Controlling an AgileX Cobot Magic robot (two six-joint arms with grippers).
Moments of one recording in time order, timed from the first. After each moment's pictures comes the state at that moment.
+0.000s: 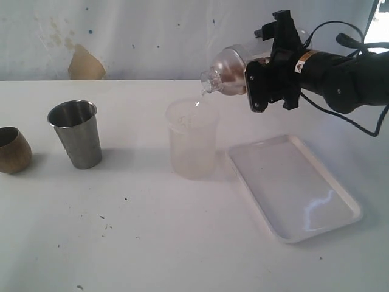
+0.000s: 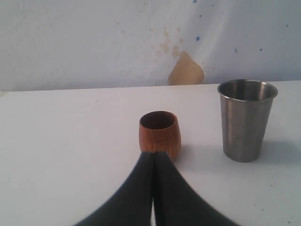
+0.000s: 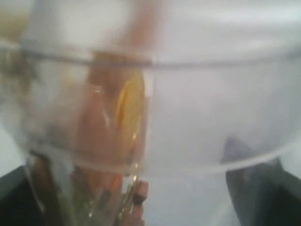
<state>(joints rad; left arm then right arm) 0.09 0.00 -0.01 -0.04 0.21 0.11 0.12 1.84 -1.15 -0.19 -0.35 -1.55</state>
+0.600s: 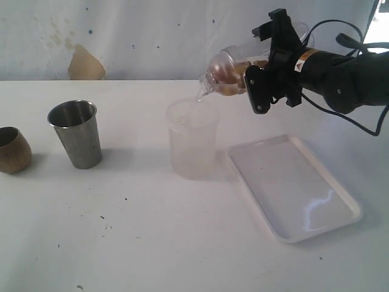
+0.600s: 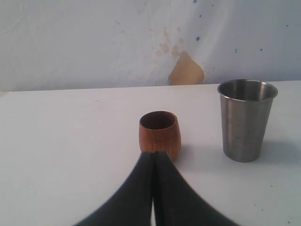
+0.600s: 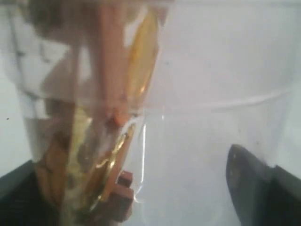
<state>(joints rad) 0.09 0.00 -0.01 -0.04 0.21 0.11 0.12 1.84 -1.15 -0.19 -0.37 -1.64</state>
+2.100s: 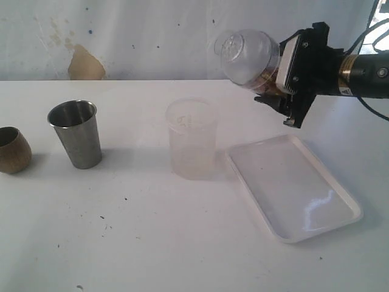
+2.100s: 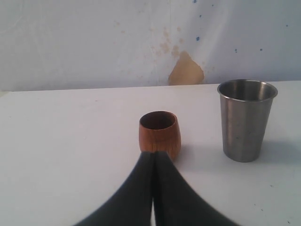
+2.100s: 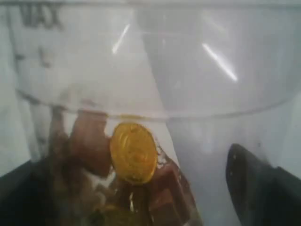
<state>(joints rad) 0.09 0.00 -0.01 -0.04 0.21 0.11 -0.09 1.76 -1.10 -1.39 -0.64 0.16</state>
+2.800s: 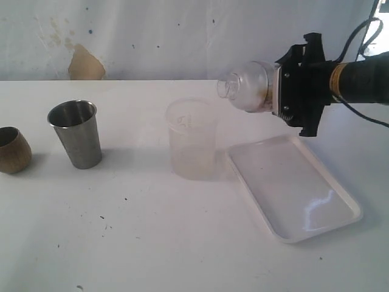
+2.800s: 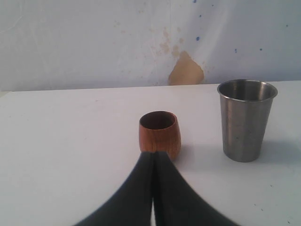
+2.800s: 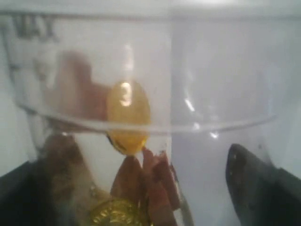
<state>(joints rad) 0.09 0.00 -0.01 -0.04 0.21 0.11 -0.02 1.77 -1.10 -1.47 -0.35 -0.04</state>
